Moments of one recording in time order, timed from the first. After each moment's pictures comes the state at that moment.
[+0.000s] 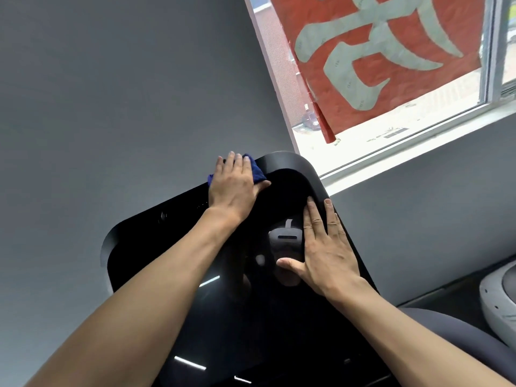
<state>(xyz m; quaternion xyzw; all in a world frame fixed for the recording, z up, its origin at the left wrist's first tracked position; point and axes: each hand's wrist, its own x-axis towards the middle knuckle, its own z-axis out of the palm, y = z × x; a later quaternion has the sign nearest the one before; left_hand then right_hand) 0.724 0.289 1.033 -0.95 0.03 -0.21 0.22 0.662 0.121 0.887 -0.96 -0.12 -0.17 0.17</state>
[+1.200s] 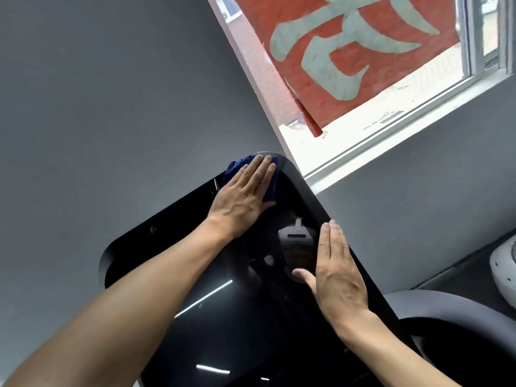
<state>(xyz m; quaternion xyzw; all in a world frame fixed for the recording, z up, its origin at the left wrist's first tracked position) 0.736 0.284 1.006 -0.84 0.30 -0.27 0.35 0.629 0.117 0.833 -0.91 -0.02 -0.28 0.31</state>
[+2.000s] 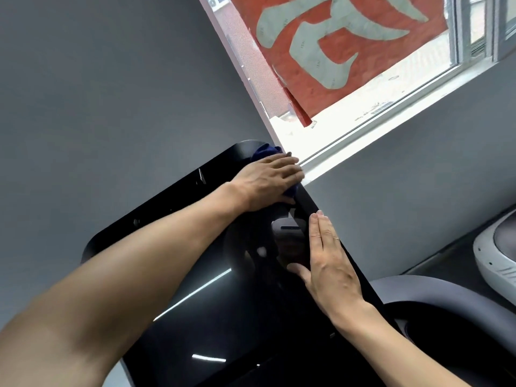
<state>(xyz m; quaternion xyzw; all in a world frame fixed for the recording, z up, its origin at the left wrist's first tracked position) 0.756 0.204 1.016 -0.82 0.42 -0.08 0.39 0.627 0.106 0.815 -0.90 -0.04 -0.26 0.34</state>
